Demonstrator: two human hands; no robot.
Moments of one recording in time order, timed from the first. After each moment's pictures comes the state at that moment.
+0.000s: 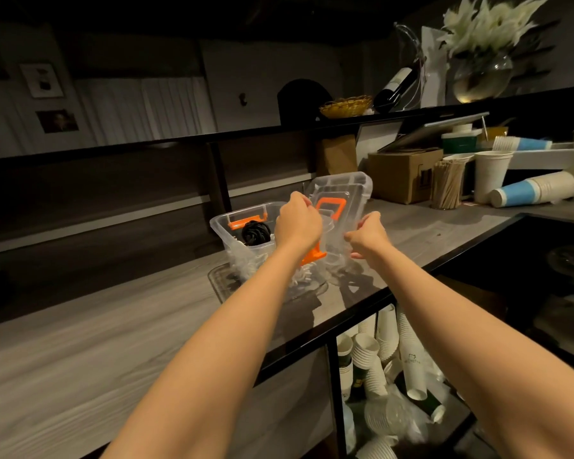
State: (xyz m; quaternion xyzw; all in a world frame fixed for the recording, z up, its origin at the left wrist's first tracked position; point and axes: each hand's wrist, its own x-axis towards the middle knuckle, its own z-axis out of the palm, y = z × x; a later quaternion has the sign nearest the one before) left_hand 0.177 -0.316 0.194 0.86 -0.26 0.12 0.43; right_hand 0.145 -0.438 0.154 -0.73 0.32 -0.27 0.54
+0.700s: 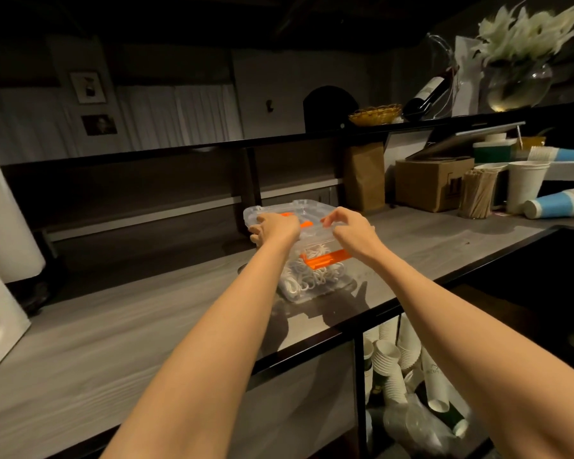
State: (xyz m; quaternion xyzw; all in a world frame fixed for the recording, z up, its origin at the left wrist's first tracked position) left_hand 0.190 -0.246 0.212 0.86 -0.02 0.00 0.51; right_hand 0.147 -0.373 0.174 -0.86 0.07 -0.29 0.42
